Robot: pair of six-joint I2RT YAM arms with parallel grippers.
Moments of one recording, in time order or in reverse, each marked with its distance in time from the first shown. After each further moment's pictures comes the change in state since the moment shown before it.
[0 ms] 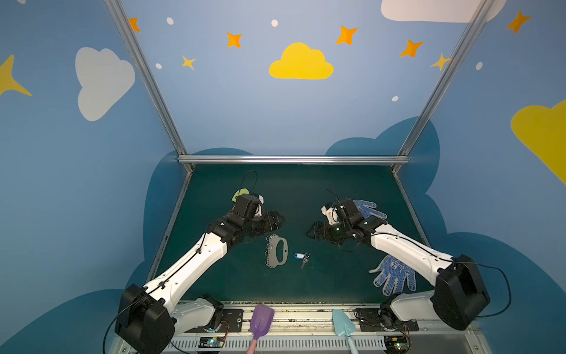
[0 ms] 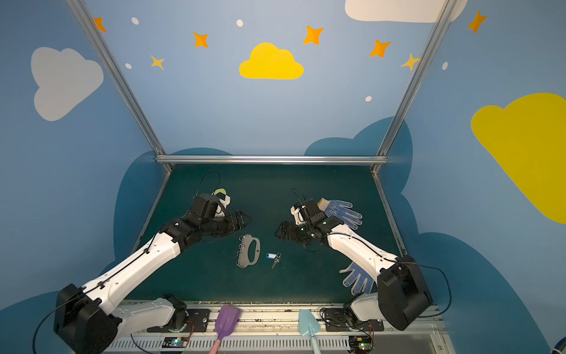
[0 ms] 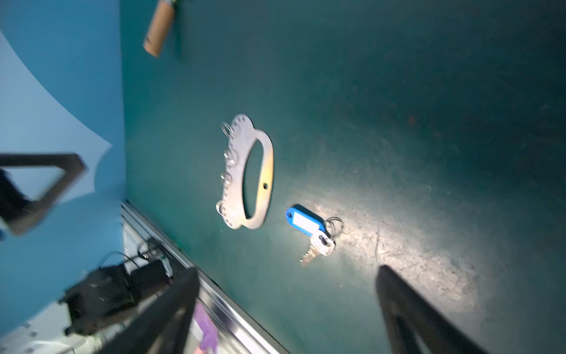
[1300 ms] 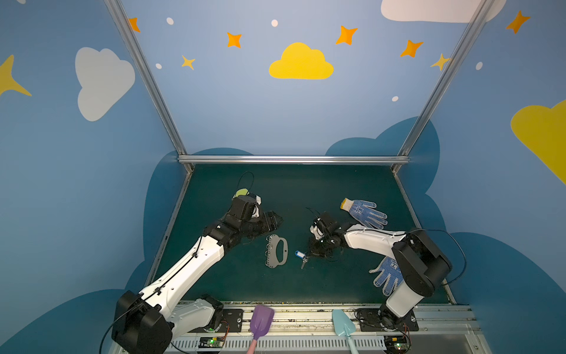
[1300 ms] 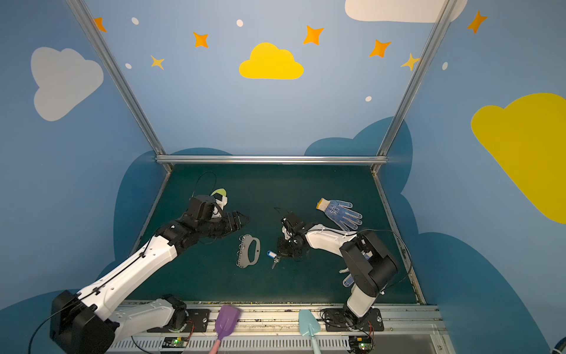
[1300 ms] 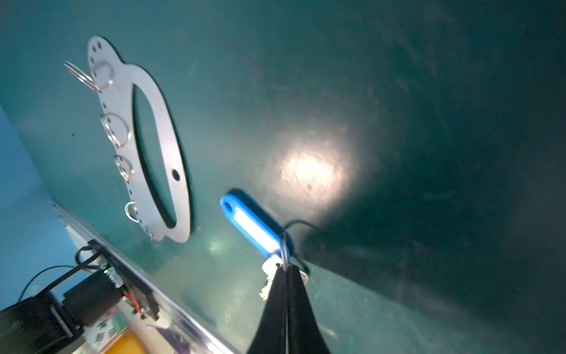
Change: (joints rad) left arm 0.016 -0.039 -0.018 -0.001 0.002 -0.002; right arm 0.110 0.269 -0.013 0.069 0.029 0.097
